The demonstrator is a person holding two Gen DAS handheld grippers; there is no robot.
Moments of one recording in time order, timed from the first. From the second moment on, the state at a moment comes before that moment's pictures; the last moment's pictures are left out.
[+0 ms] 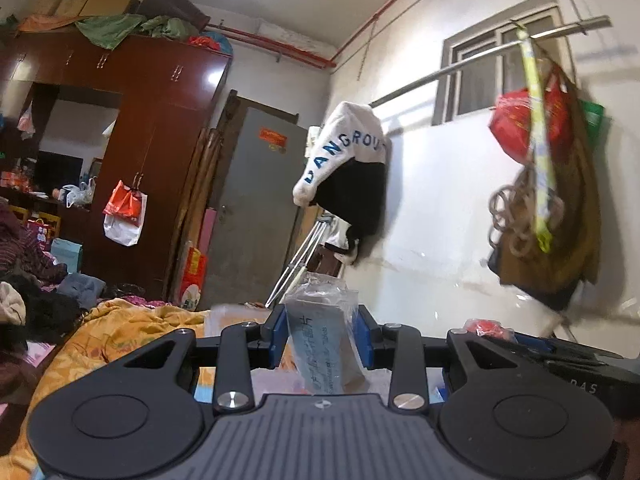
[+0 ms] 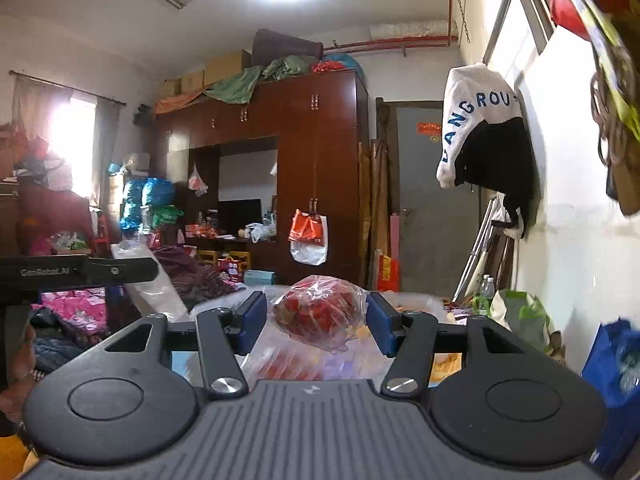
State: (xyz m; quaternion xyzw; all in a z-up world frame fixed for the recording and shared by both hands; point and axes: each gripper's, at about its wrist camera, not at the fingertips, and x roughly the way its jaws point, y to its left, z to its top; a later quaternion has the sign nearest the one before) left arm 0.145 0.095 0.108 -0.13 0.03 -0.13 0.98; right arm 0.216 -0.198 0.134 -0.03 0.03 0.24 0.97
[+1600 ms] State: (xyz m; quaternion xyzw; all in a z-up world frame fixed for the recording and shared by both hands) left arm 0.149 0.115 0.014 -0.06 0.21 -0.06 0.97; right arm 0.200 -0.206 0.025 -0.05 0.21 0.23 0.95
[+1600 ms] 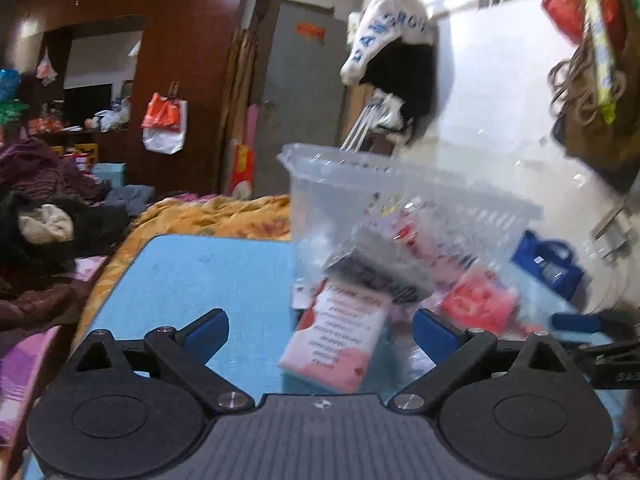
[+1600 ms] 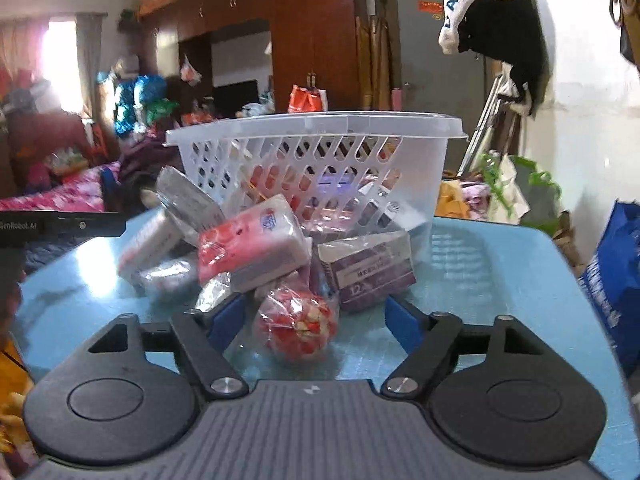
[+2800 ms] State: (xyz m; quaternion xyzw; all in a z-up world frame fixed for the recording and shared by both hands) left arm 0.158 0.114 0.009 -0.05 0.18 -0.14 0.97; right arm 0.192 -0.216 0.024 -0.02 0.16 0.25 0.95
